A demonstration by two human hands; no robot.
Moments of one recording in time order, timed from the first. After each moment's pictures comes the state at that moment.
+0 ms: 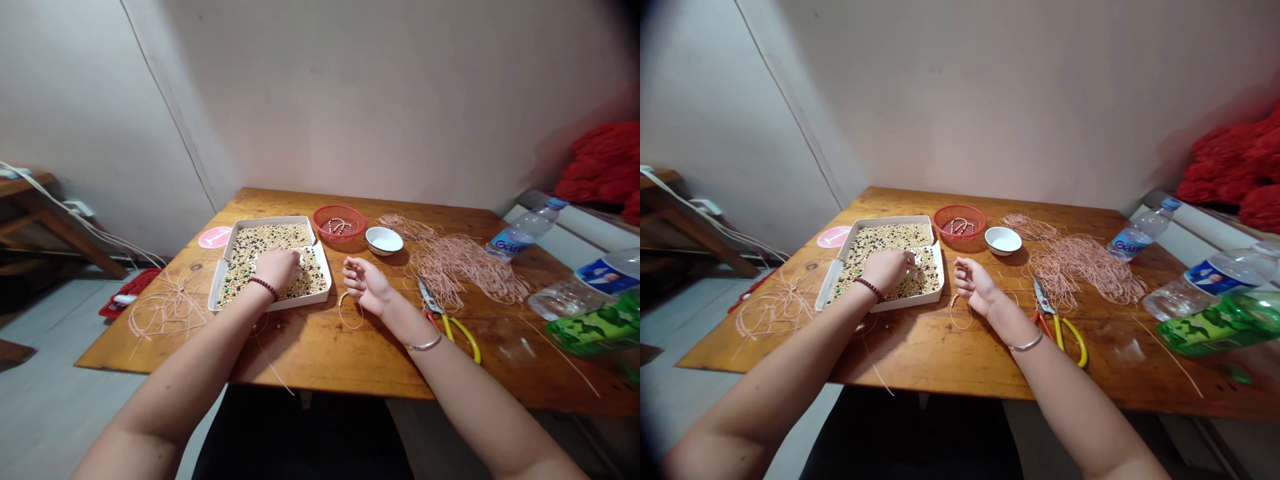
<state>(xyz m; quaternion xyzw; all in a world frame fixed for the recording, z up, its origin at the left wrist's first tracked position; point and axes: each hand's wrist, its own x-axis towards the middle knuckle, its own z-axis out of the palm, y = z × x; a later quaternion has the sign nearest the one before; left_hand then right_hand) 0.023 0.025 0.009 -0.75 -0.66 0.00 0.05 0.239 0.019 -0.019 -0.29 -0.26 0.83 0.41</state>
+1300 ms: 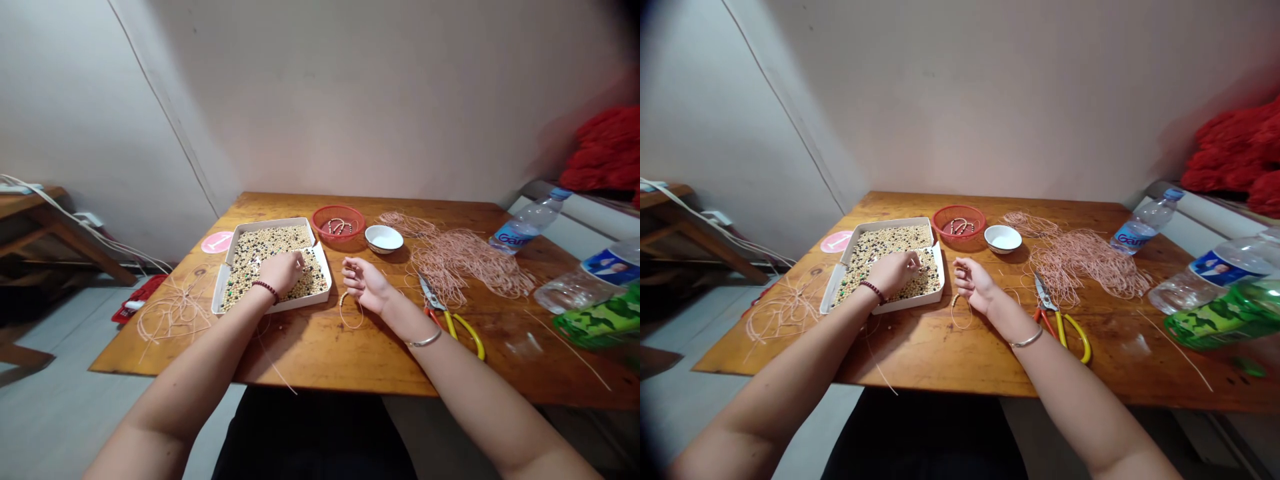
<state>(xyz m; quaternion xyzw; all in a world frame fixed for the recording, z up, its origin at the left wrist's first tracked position) 0.023 0.030 -0.002 -0.75 -0.66 -0.06 -0.02 0.240 0.021 -0.023 -0.28 -0.26 0.83 0.40</state>
